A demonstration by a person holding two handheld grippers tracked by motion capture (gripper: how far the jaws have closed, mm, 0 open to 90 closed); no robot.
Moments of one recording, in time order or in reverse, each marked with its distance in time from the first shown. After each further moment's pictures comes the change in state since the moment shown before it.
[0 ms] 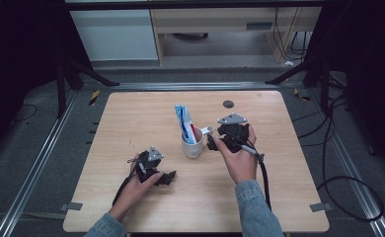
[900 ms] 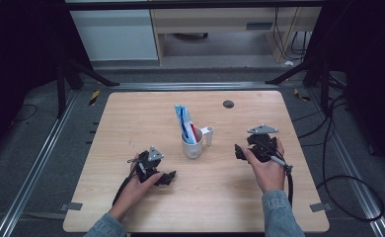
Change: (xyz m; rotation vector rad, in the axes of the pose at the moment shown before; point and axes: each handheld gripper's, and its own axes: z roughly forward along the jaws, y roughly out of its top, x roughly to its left) left arm 0.000 0.000 0.000 0.000 0.000 0.001; right arm -0.060 -0.059 -0.015 0.101 -0.042 0.090
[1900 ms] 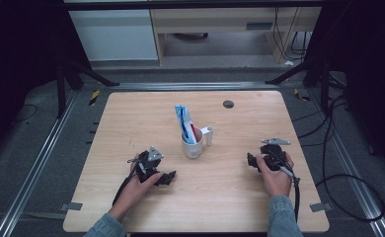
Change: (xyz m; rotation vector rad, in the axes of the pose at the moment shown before) left arm 0.000 0.000 0.000 0.000 0.000 0.000; right arm -0.038 -0.058 0.036 0.048 -0.039 0.162
